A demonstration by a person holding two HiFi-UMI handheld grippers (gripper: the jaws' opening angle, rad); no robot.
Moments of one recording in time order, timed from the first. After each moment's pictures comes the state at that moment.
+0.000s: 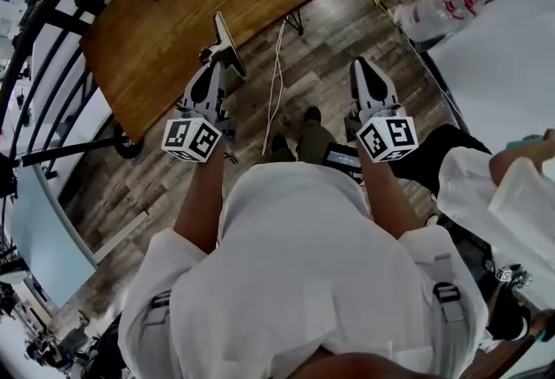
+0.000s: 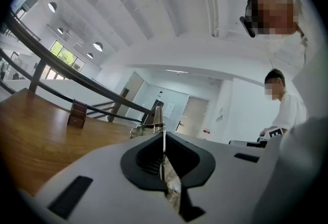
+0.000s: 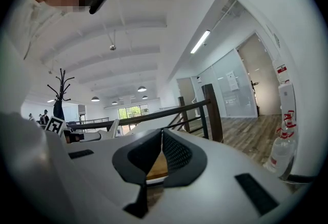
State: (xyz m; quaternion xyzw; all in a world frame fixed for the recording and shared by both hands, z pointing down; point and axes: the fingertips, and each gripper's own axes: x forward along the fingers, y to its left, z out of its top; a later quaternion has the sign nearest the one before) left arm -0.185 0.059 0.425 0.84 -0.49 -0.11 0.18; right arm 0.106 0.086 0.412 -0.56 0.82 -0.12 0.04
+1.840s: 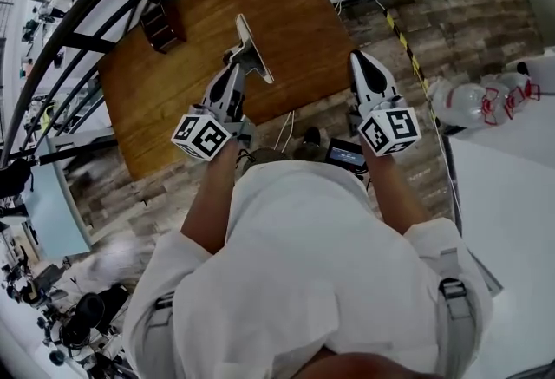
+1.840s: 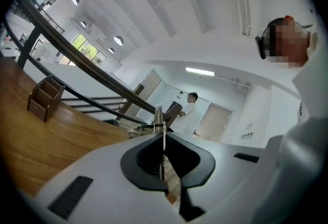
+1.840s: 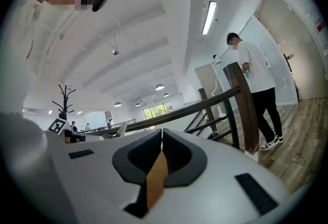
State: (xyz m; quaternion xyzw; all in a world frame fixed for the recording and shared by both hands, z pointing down) left arm -0.101 -0.268 0.440 0.78 -0.55 -0.15 0.26; right arm 0.139 -0.322 0.437 -0.41 0.90 -0.16 0.06
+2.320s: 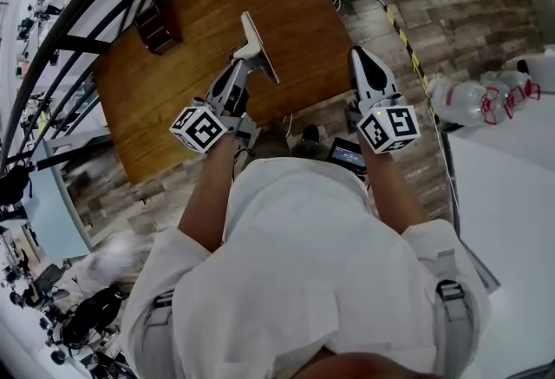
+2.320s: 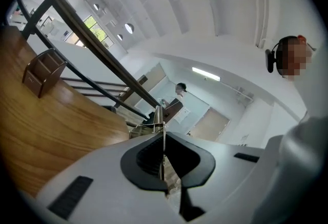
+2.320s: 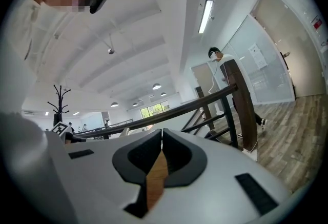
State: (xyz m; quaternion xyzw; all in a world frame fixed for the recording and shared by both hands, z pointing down) left arm -0.107 -0.295 0.469 0.77 -0.51 -0.17 0.34; right arm 0.129 -0.347 0.451 -0.43 0.89 -0.17 0.05
